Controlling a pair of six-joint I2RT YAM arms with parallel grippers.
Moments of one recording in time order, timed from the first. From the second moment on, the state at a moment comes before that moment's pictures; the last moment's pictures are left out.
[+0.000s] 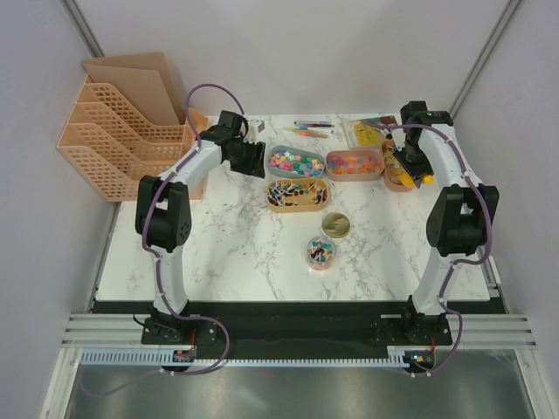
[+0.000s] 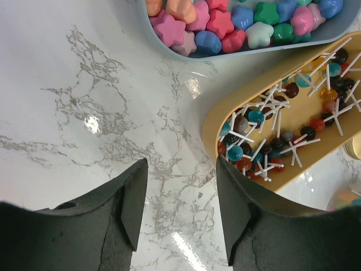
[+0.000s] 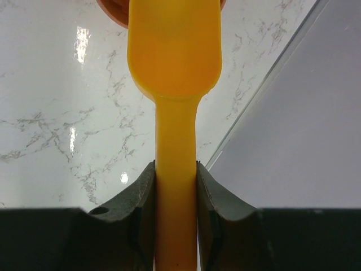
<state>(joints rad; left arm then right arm) -0.29 2.07 1.71 -0.62 0.31 0.01 0.01 1.94 1.81 -1.22 0.29 -0.43</state>
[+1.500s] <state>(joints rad) -0.30 2.09 1.69 -0.60 0.23 0.01 -0.04 2.38 2.21 -1.35 0.23 -0.39</state>
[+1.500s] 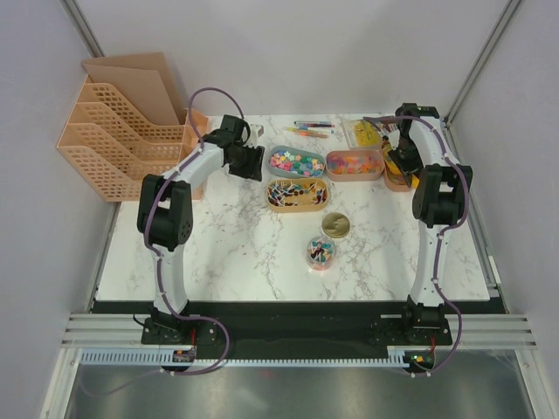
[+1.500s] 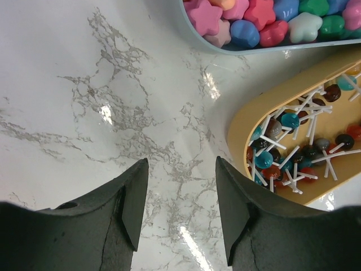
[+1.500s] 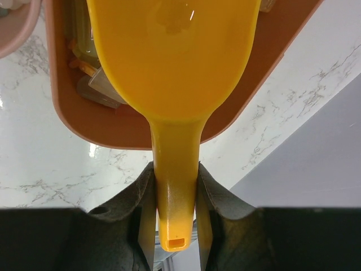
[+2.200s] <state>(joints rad) -0.30 2.06 1.58 -0.52 0.11 0.09 -0.04 2.21 1.88 -1.06 0.19 -0.42</state>
